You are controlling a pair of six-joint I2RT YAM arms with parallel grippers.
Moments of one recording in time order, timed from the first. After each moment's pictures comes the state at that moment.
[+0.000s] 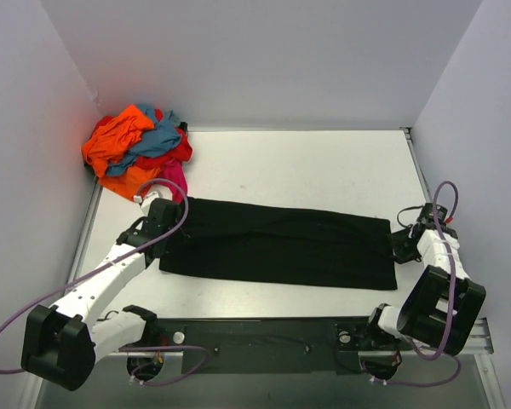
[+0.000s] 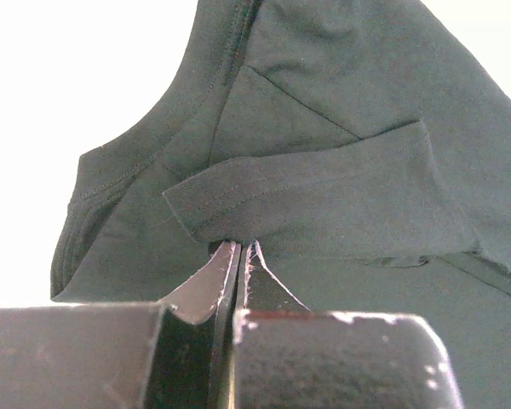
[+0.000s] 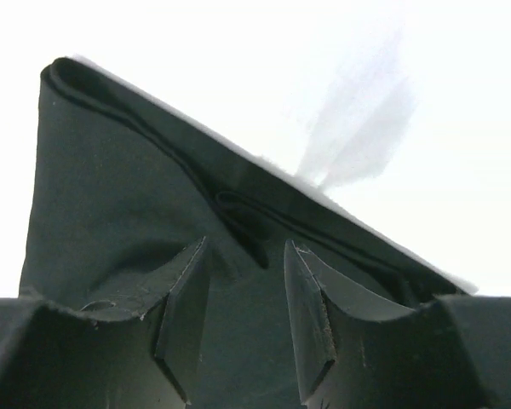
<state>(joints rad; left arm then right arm) -0.36 1.07 0.68 -0.51 -0.26 -0.82 -0.44 1.28 0.65 -0.55 0.00 0.80</state>
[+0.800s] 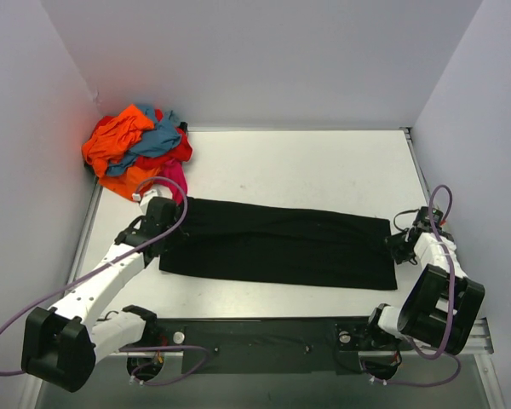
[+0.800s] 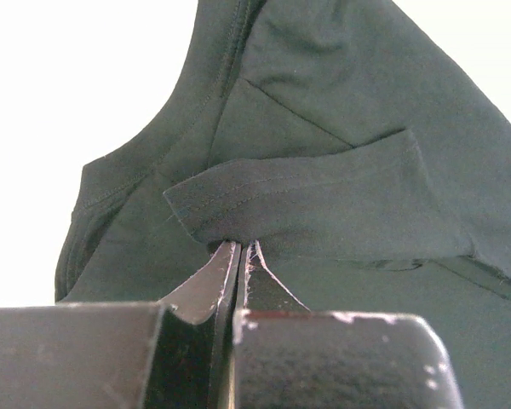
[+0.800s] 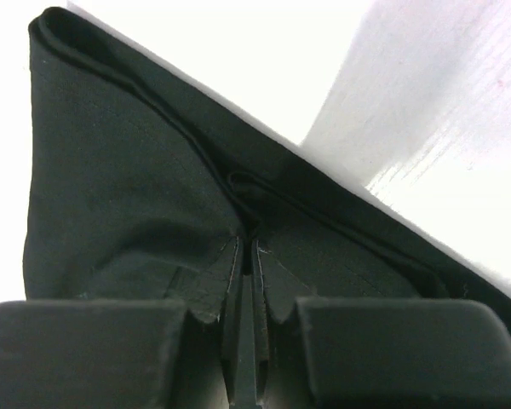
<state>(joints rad) -0.36 1.07 0.69 -0.51 -0.26 -0.80 -0.44 1.28 0.60 -0.51 -0.08 0.81</state>
